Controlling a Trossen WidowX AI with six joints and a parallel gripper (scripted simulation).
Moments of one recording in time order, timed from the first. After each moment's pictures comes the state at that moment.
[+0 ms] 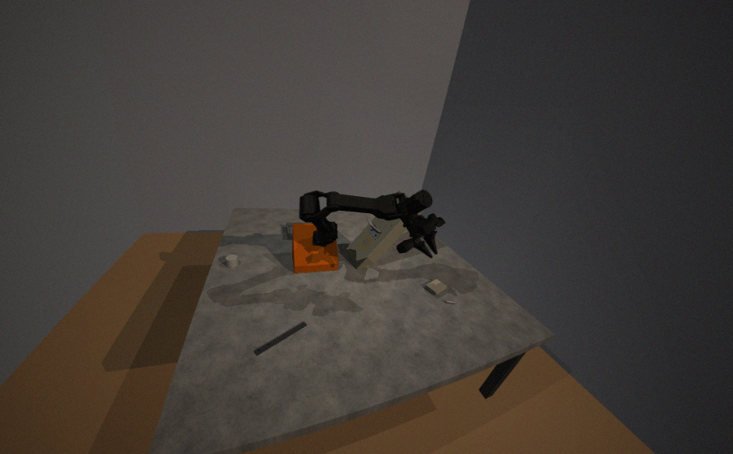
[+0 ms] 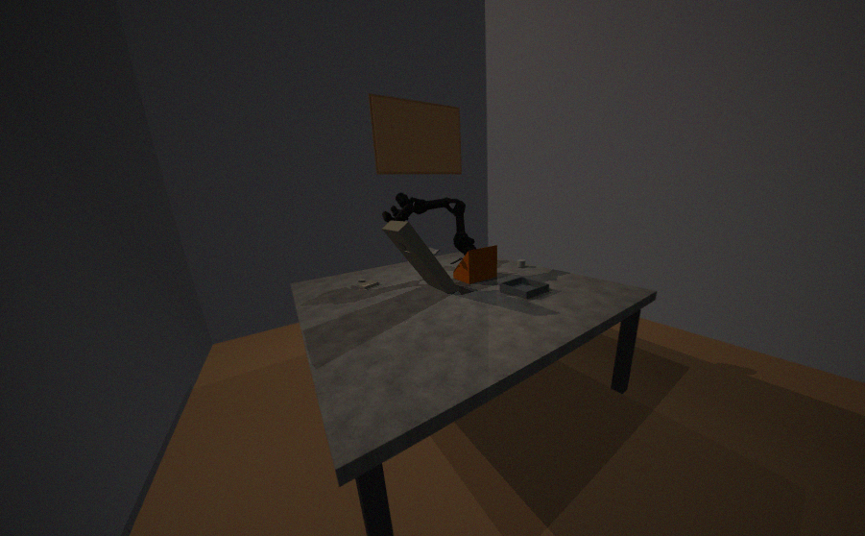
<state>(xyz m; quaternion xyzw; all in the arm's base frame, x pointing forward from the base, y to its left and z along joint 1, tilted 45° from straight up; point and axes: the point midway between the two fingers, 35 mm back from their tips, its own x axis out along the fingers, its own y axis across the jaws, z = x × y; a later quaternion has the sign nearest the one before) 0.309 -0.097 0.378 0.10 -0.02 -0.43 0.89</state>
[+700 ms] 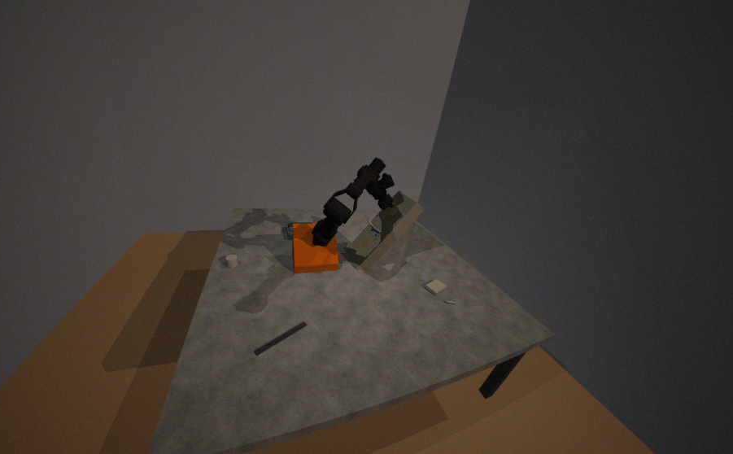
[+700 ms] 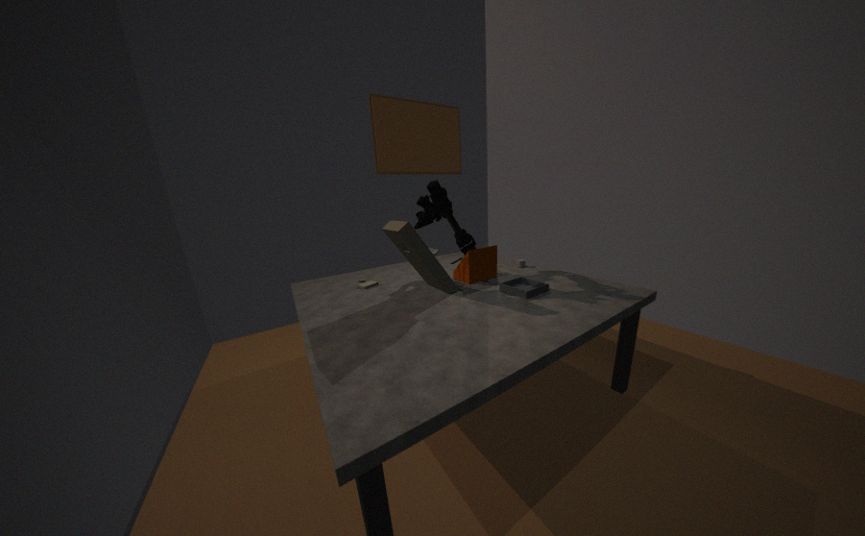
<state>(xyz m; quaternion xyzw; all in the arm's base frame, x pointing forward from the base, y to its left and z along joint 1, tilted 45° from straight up) 0.266 0.169 0.164 -0.31 0.24 -0.07 0.92</state>
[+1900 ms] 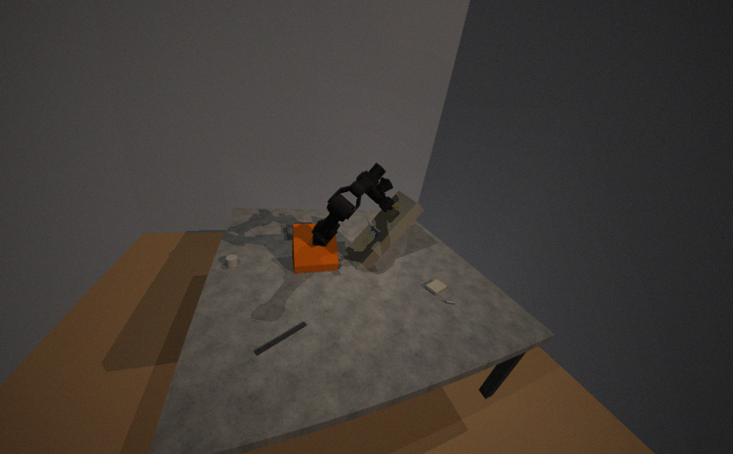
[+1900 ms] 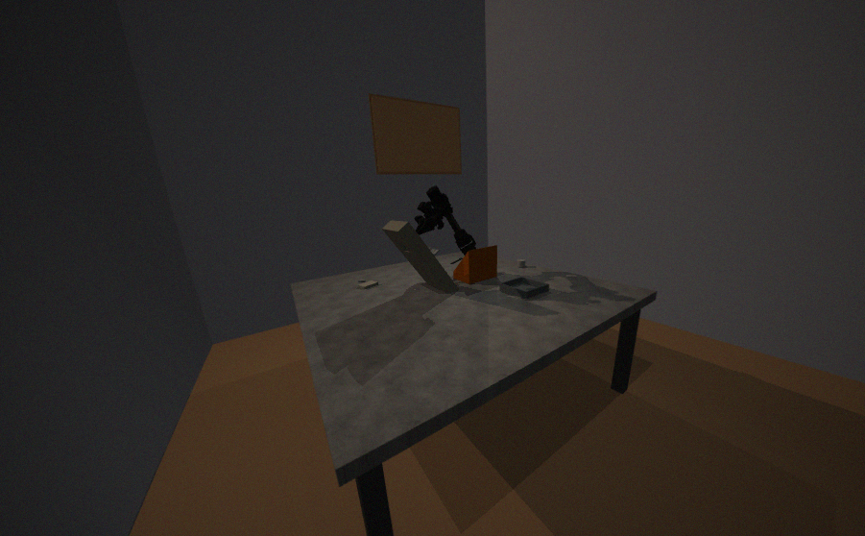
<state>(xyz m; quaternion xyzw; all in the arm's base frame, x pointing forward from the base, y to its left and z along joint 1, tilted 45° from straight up) 0.280 0.172 0.129 -0.37 0.25 -0.05 0.89</state>
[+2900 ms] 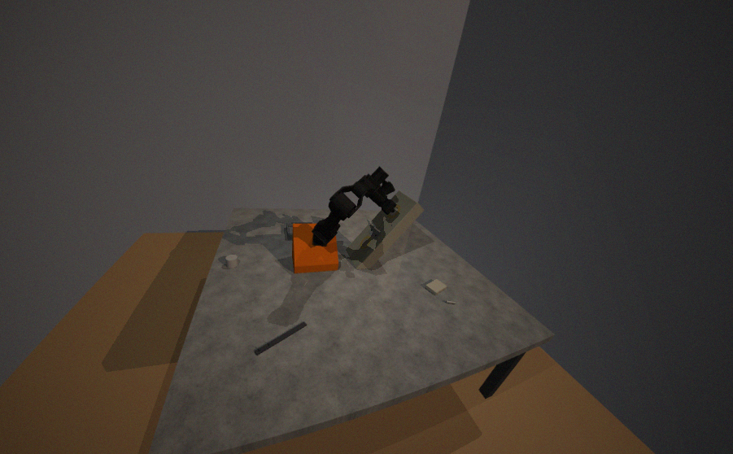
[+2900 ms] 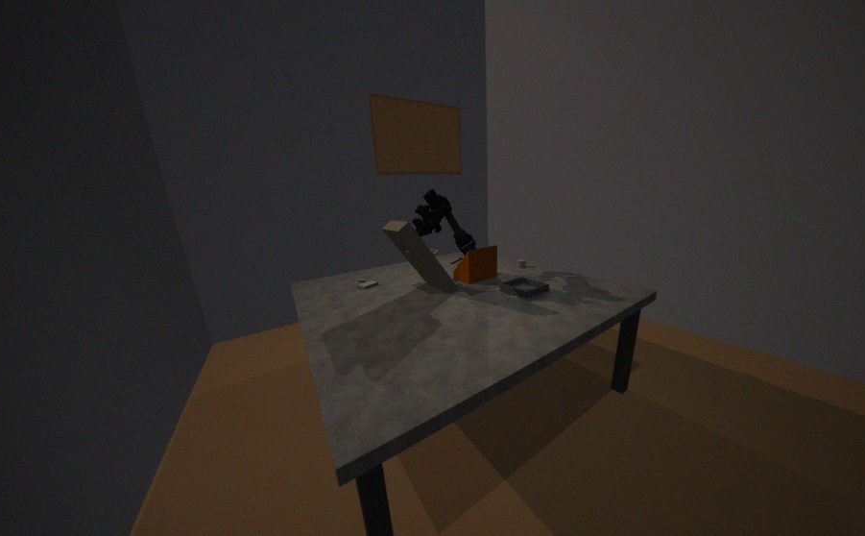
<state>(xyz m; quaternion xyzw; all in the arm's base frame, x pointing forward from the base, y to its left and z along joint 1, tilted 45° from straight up) 0.295 0.165 0.120 -0.37 0.24 -0.05 0.89</state>
